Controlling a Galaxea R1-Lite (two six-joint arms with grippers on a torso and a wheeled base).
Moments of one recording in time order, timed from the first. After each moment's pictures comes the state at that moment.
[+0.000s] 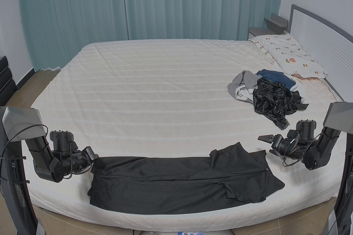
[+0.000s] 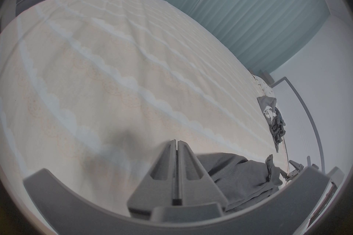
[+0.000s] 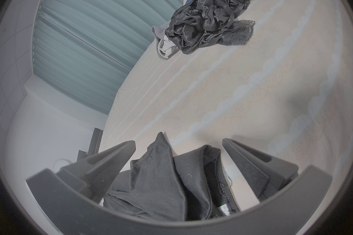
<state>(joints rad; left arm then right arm) 0.08 2.30 -0.58 -1.07 -0.27 -0.66 -0.04 2.31 -0.66 -1.09 0.40 0.67</state>
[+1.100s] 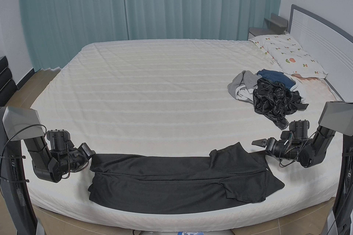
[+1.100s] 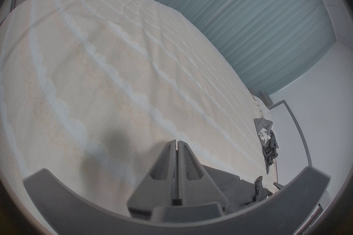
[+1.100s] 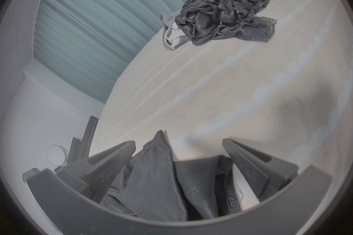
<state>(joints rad) 0.11 2.32 -0.57 -1.14 -0.27 -0.70 0.00 2.35 -0.73 -0.97 0.38 0.55</state>
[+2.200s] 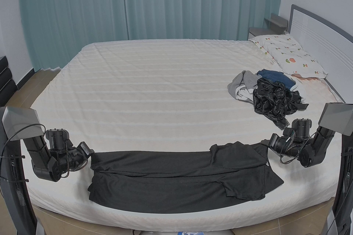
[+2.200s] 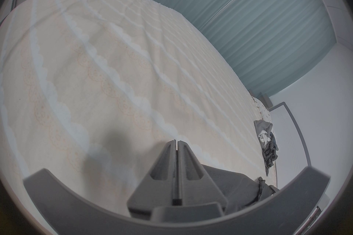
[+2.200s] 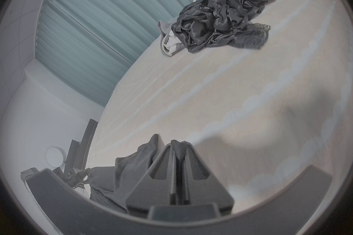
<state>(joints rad) 0.12 2.32 -0.58 -1.13 -0.27 -0.70 -0.04 2.38 -0.77 -1.07 0.39 0.57</state>
